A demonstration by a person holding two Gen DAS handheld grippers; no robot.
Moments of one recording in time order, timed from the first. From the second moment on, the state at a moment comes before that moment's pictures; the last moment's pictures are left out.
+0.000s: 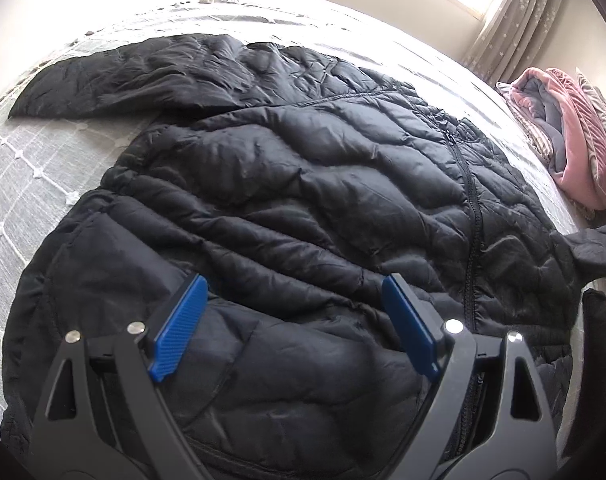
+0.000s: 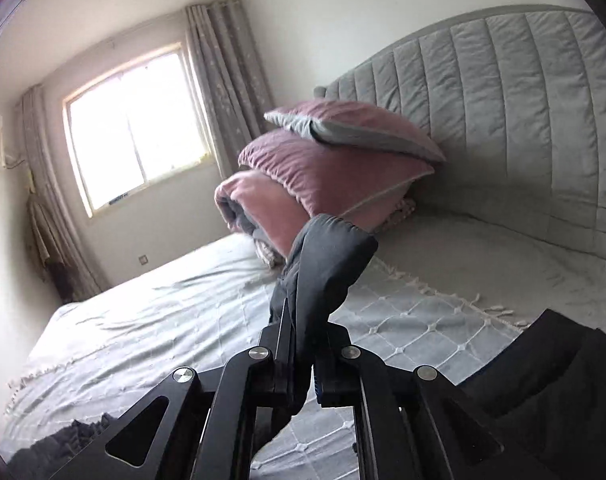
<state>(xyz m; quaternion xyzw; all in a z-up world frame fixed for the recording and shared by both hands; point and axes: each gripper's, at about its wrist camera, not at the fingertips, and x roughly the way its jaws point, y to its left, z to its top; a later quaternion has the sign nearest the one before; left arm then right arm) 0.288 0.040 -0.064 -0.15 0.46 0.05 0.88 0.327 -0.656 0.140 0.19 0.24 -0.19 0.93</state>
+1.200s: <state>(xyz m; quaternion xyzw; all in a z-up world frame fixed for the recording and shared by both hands) 0.287 0.049 -0.066 -0.17 0.47 0.03 0.87 0.216 -0.662 -0.043 0.41 0.40 -0.23 0.79</state>
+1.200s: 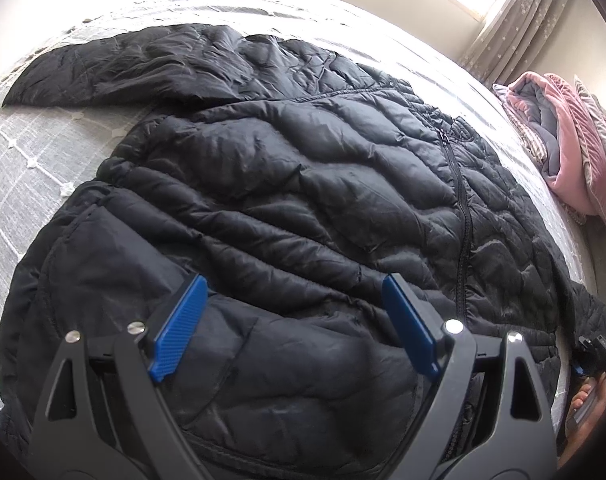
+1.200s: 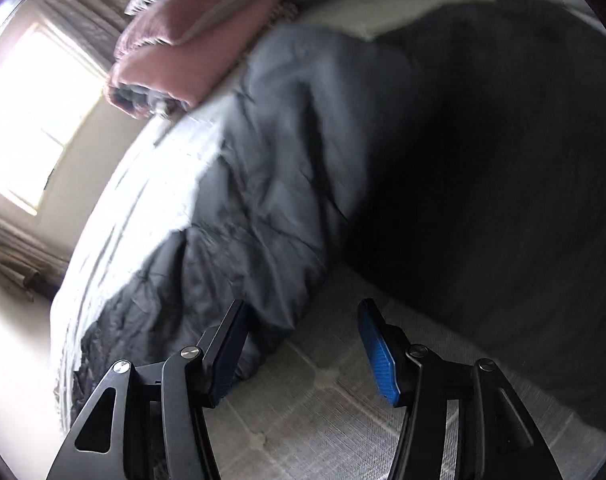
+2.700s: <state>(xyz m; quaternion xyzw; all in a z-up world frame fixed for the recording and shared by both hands) 0.270 0.141 -0.046 -0.29 0.44 0.04 0.85 0.349 -0.214 -0.002 0.00 0.34 0.10 0.93</state>
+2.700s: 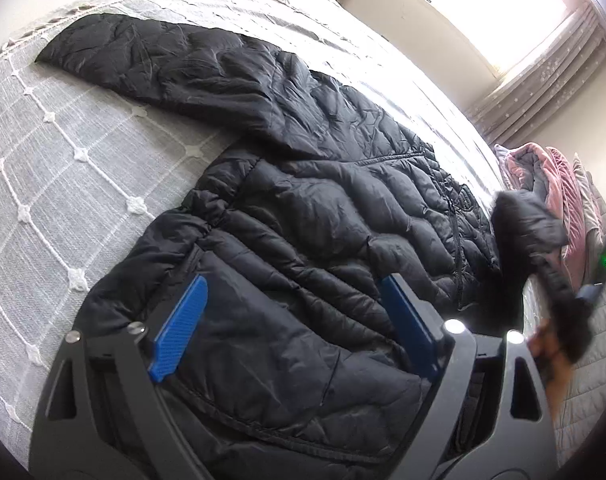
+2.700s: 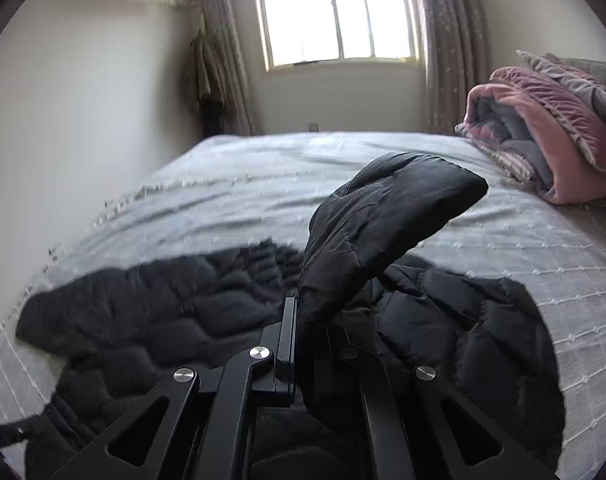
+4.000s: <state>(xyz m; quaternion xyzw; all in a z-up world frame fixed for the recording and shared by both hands) 0.211 0.341 -0.077 -0.54 0.34 0.15 0.75 0.151 -0.300 0.020 0.08 0.42 0.13 0.89</state>
